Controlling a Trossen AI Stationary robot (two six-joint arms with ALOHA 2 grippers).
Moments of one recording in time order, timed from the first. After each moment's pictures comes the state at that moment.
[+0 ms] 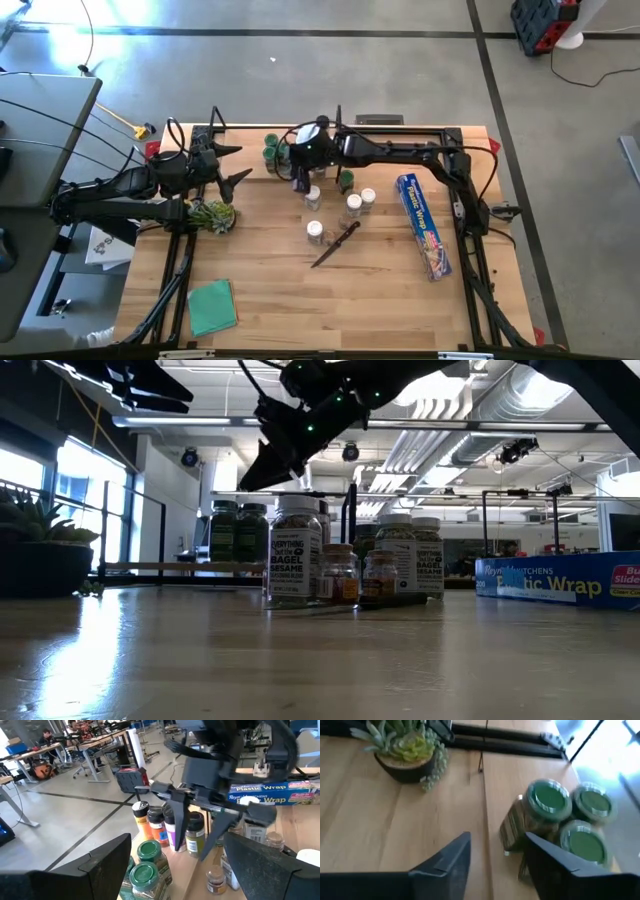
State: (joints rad) left arm 0.14 0.52 0.63 -0.33 -0.41 0.12; right arm -0.25 2.12 1.79 -0.29 -0.08 -0.27
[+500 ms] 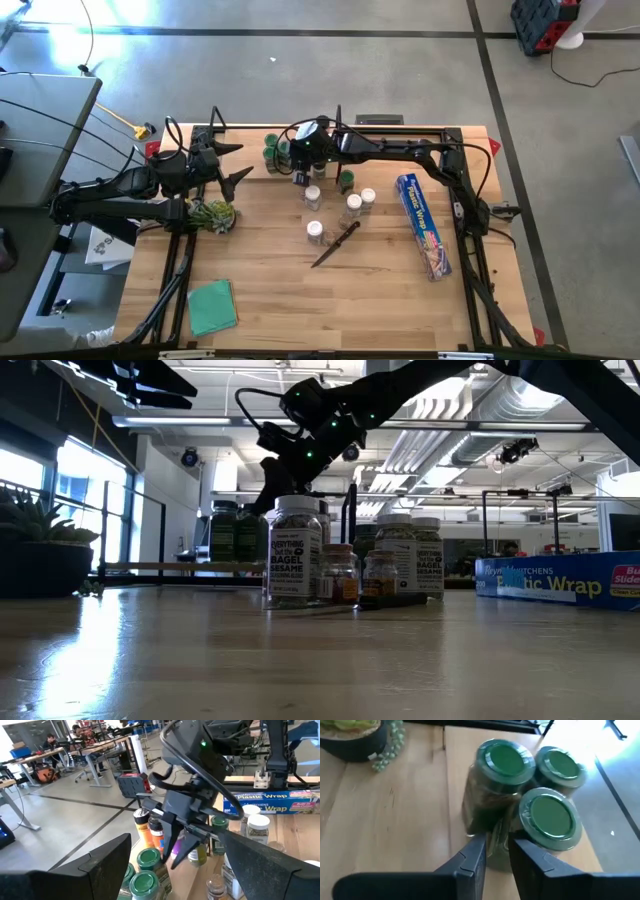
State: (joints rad) left arm 0.14 0.53 0.63 -0.29 -0.41 0.12; right arm -0.30 2.17 1.79 -0.28 0.00 -0.29
